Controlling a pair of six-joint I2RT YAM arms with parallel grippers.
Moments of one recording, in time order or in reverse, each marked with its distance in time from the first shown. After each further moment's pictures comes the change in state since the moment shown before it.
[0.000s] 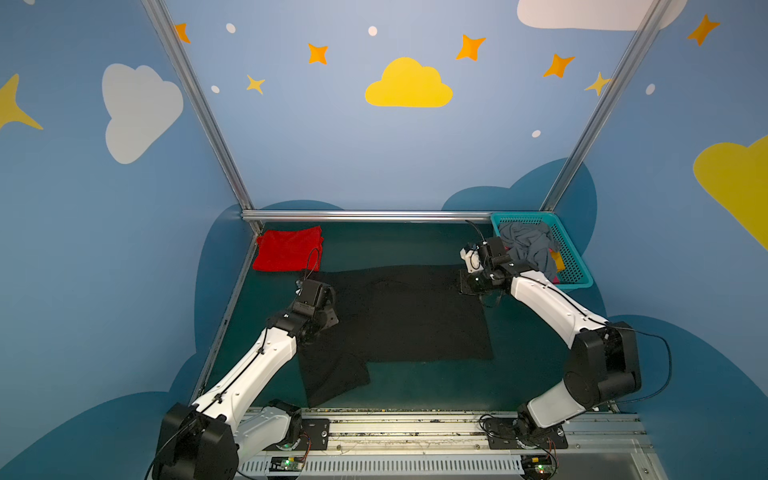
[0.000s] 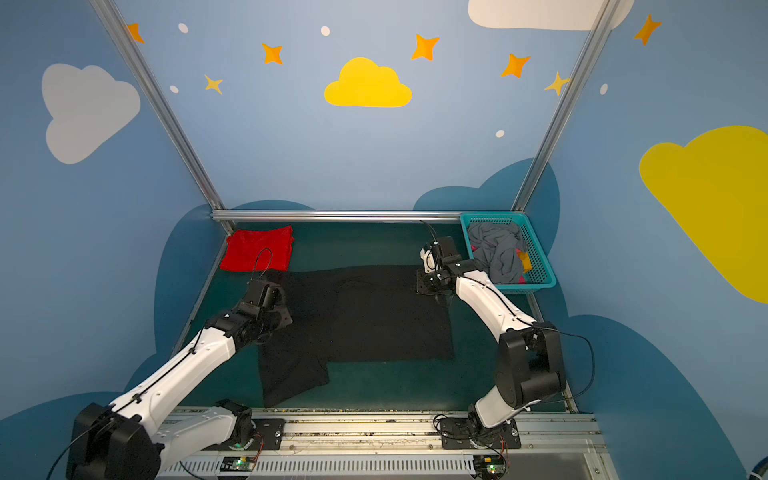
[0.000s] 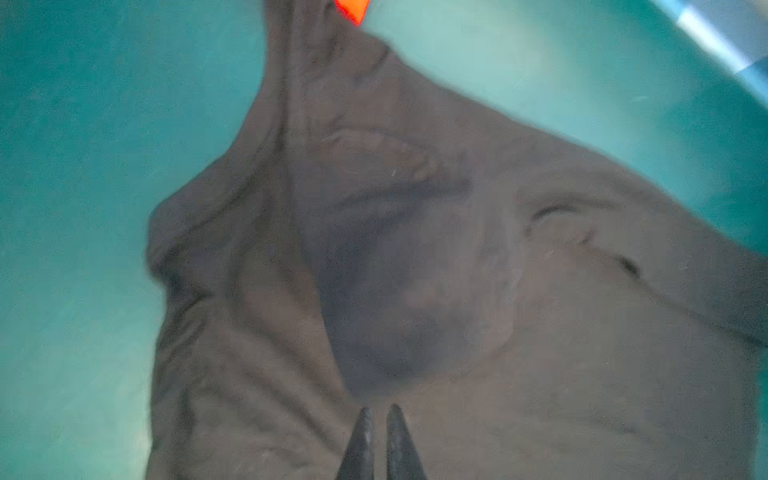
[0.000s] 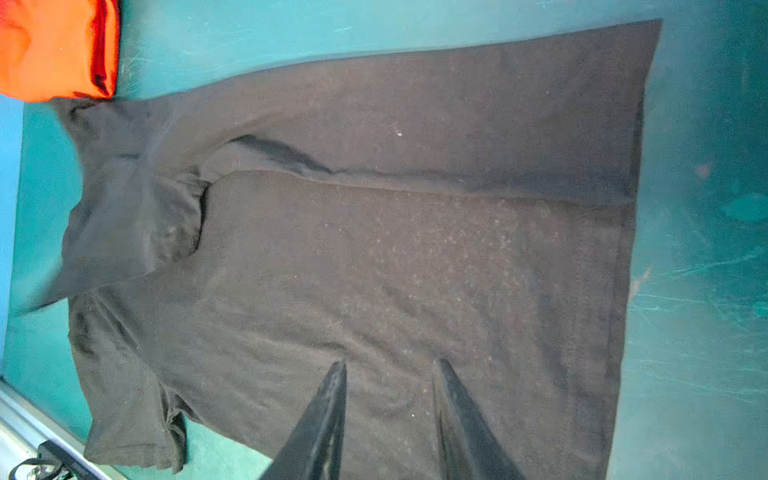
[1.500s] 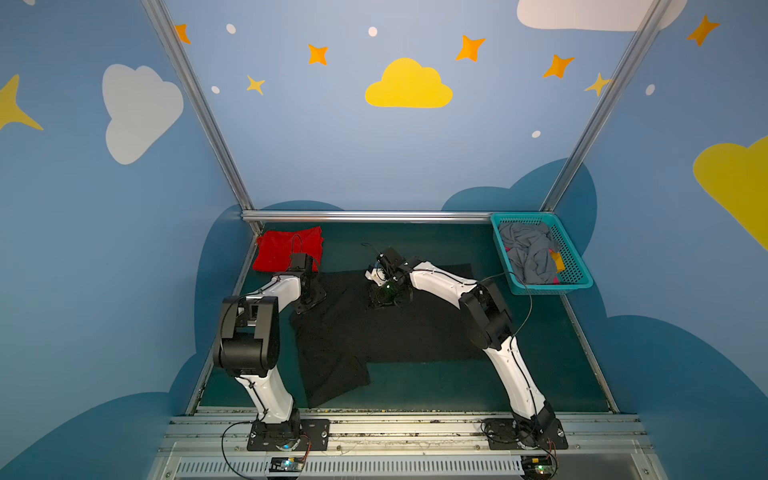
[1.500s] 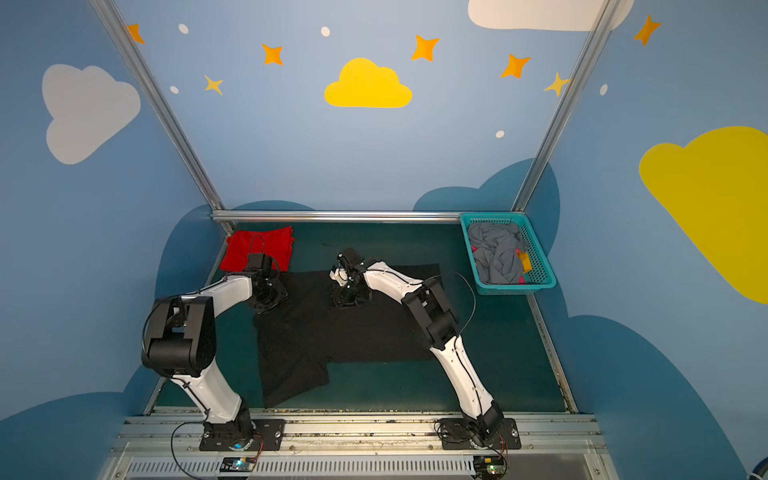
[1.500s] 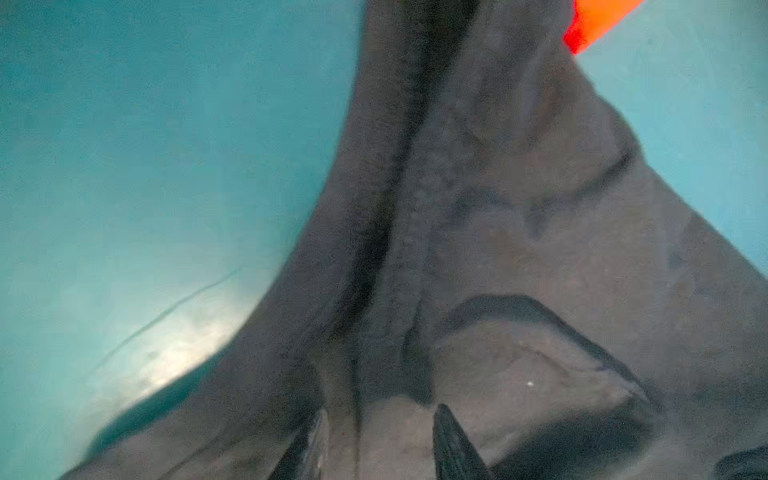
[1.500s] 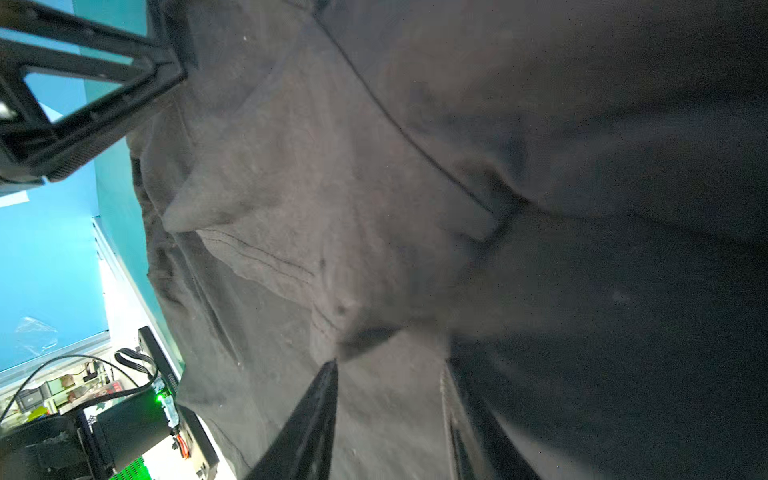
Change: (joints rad) left arm 0.324 0.703 0.329 0.146 0.196 0.090; right arm 0.426 0.818 0.742 -0.082 -0.277 0.081
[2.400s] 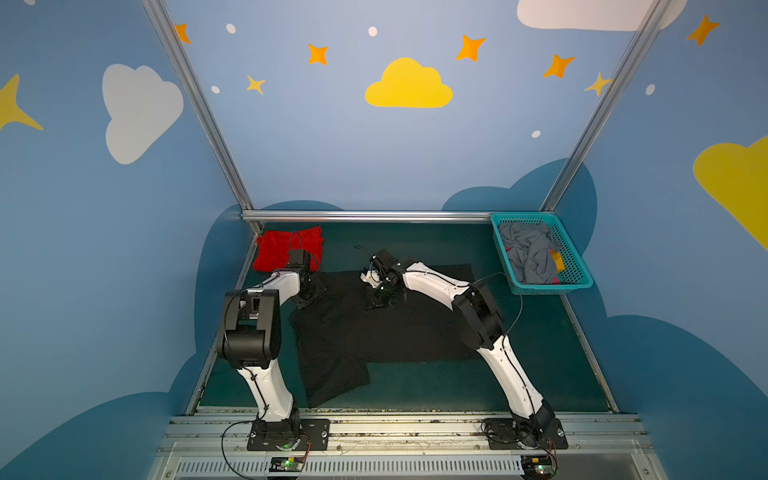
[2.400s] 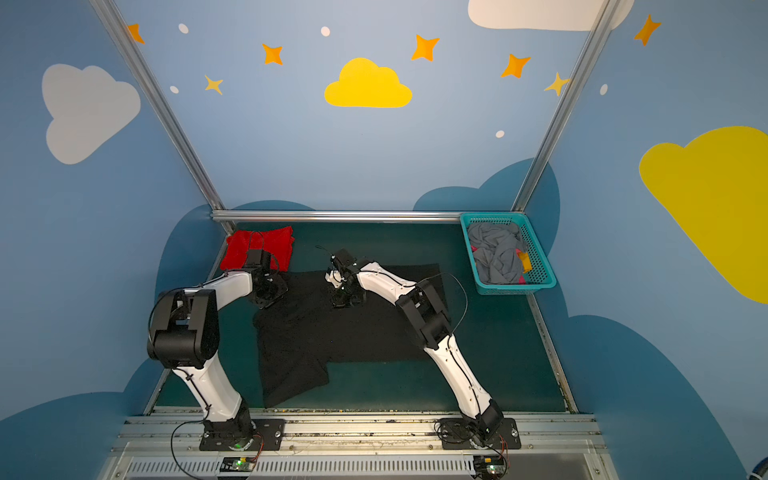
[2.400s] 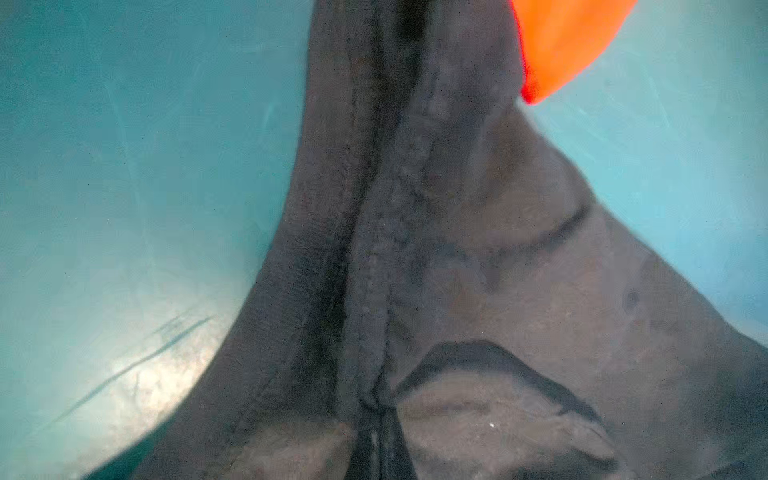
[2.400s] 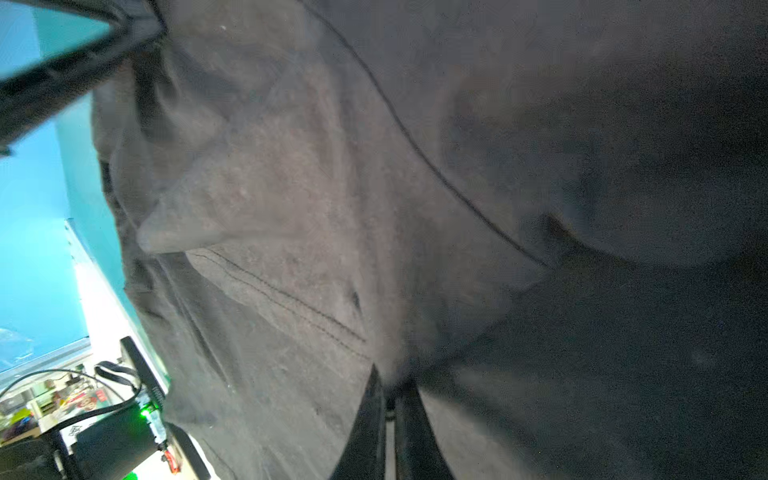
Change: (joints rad) left arm 0.028 0.056 0.067 0.014 0.051 0.021; right arm 0.025 0.067 0.103 -0.079 0.044 -0.006
